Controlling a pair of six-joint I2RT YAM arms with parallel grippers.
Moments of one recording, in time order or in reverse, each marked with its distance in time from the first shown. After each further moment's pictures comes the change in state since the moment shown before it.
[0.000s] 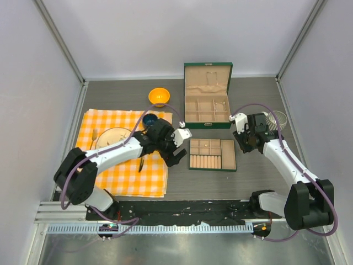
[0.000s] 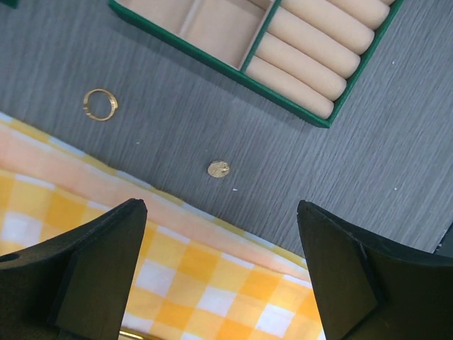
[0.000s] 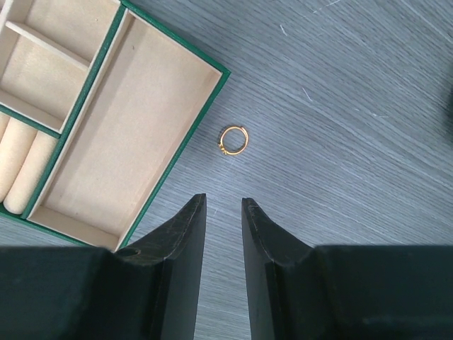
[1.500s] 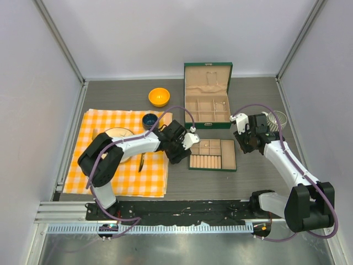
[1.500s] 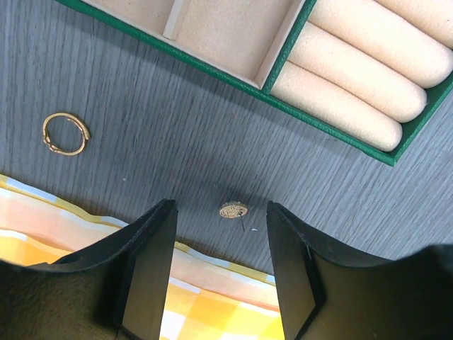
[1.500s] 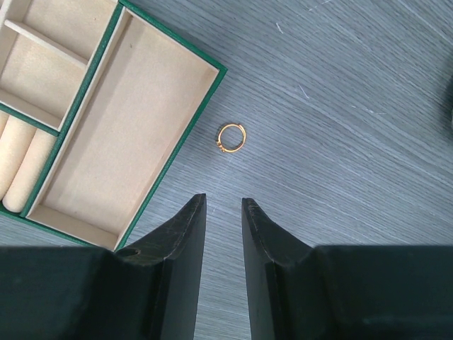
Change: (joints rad) left arm -0.082 0.301 0.154 -0.063 -0.113 0.065; right arm -0.008 -0.024 -0.010 0.000 -0.002 0.000
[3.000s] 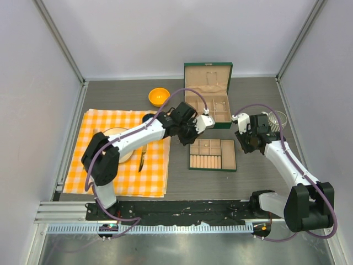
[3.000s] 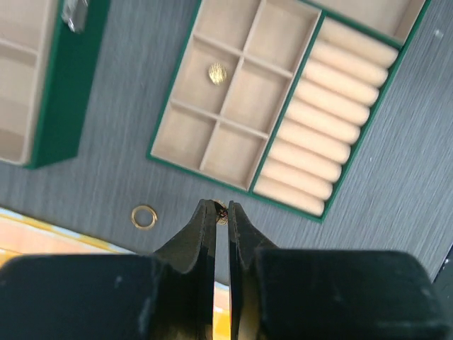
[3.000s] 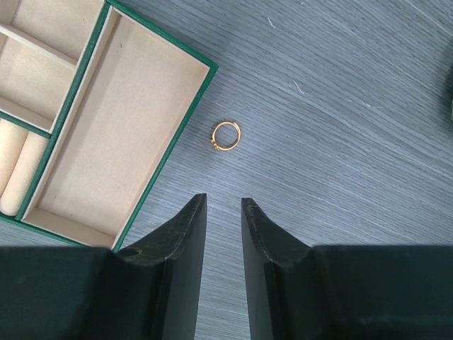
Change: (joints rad) left arm -0.023 0.019 0.314 -0.142 0.086 0.002; right arm -0.018 0.000 -0.005 0.006 -0.002 0.007
